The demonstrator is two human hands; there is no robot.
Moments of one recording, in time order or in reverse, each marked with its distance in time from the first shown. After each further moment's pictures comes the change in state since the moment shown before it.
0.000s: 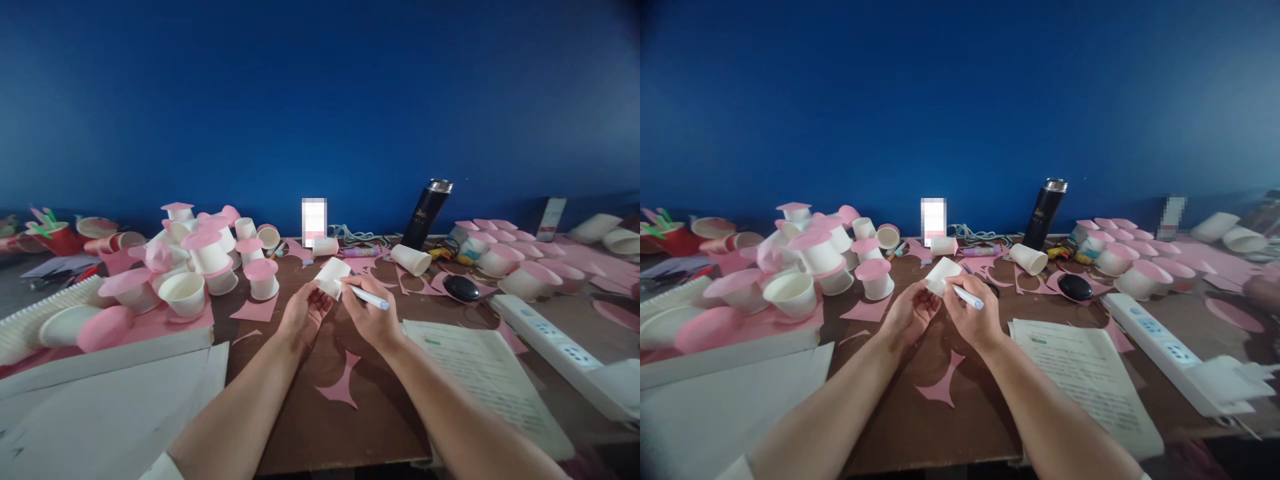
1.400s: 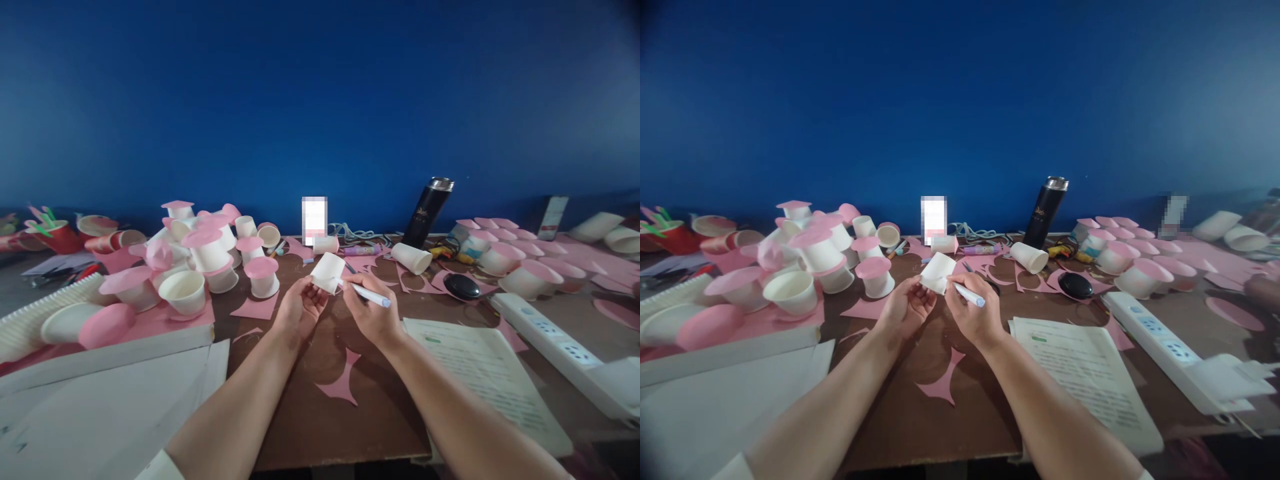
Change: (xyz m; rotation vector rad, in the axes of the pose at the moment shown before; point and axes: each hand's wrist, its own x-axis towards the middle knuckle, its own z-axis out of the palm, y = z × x) left_hand 0.005 0.010 -0.005 -0.097 -0.035 -0.021; right_hand -0.001 0.002 -0.001 -0.007 -0.011 0.004
